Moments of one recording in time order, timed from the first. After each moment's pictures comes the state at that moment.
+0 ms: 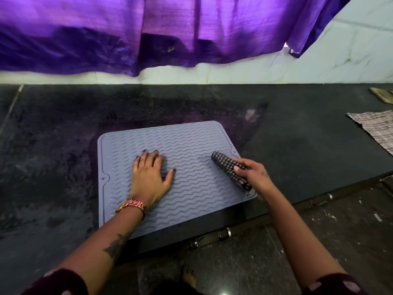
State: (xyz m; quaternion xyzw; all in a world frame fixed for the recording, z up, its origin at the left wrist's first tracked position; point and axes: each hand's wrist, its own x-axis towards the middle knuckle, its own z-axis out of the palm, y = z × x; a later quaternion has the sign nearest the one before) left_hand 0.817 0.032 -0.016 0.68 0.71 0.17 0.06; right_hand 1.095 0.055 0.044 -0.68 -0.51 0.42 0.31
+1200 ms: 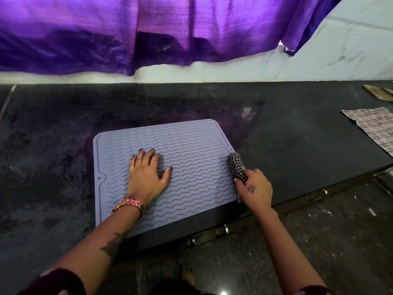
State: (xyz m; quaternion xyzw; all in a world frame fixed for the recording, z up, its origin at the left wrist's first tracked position) left_hand 0.818 0.033 -0.017 0.68 0.71 0.16 0.06; right_hand 1.092 0.016 0.033 -0.76 -0.63 0.07 0.12
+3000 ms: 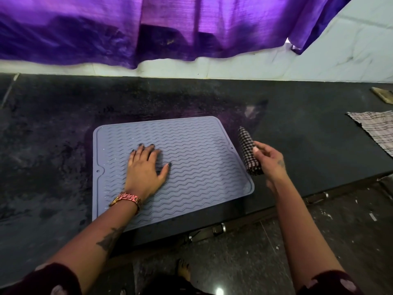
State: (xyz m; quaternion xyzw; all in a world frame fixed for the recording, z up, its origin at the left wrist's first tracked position) left_hand 0.817 0.032 -0.018 0.68 0.71 0.17 0.06; right_hand 1.128 0.073 0.058 -0.66 -0.42 0.42 0.46
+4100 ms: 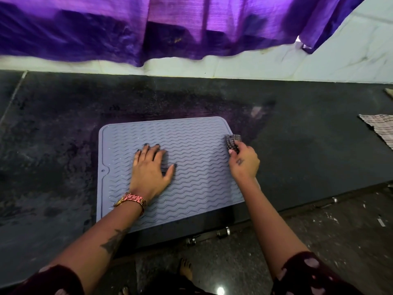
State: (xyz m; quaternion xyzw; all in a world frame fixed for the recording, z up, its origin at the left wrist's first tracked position) left_hand 0.818 0.032 -0.016 0.68 0.72 0.17 0.07; right_hand 1.050 0.084 0.040 -0.76 -0.61 0.09 0.20
